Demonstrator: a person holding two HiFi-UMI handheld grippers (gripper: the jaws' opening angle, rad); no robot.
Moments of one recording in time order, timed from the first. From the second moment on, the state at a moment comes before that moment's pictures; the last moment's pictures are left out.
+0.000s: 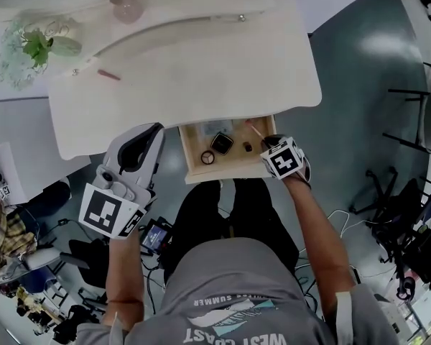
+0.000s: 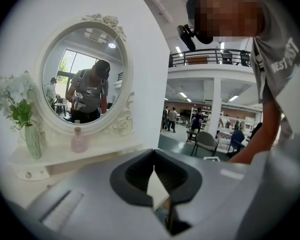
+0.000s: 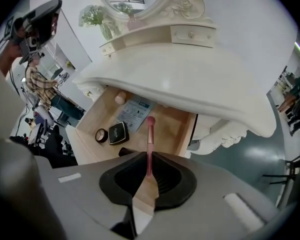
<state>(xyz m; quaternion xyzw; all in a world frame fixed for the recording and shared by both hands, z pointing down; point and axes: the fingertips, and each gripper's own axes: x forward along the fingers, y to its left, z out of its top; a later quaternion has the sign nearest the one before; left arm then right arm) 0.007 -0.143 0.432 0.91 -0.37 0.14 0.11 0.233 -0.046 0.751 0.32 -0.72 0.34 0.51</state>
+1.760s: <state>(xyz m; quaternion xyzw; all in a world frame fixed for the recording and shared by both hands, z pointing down) -0.125 -0.105 0.311 0.89 -0.46 0.07 0.04 0.167 -0.110 0.573 0.37 -0.78 0.36 0.35</state>
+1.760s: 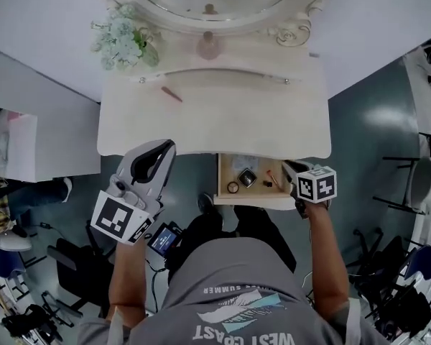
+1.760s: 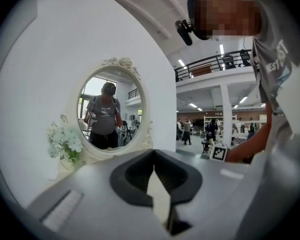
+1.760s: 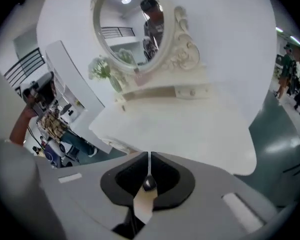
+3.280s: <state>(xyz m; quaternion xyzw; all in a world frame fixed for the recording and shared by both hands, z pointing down) -0.201 -0.047 0.221 0.88 -0.48 0.02 -0.02 0.005 -0.100 0.144 0.34 -0.93 -0.06 0.12</state>
